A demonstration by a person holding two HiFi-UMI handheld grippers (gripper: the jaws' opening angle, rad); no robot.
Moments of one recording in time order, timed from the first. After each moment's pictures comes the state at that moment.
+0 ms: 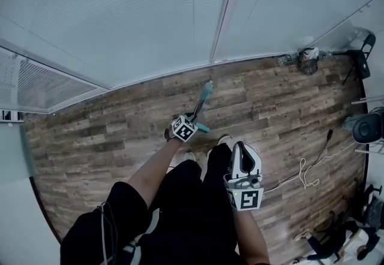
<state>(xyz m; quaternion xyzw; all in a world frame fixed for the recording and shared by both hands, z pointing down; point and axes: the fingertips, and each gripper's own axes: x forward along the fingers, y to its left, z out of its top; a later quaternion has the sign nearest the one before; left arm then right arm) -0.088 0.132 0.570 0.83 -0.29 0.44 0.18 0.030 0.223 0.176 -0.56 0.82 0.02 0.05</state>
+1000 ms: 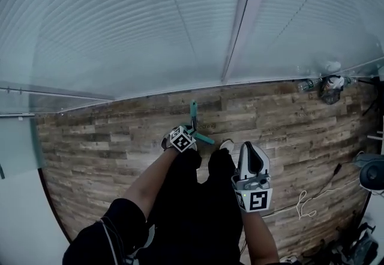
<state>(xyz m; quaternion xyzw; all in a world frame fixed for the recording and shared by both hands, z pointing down) -0.086 -0.015 0.643 0.79 -0.24 0.49 0.26 0.089 -0.037 0.255 -0.51 0.86 -0.06 0.06</state>
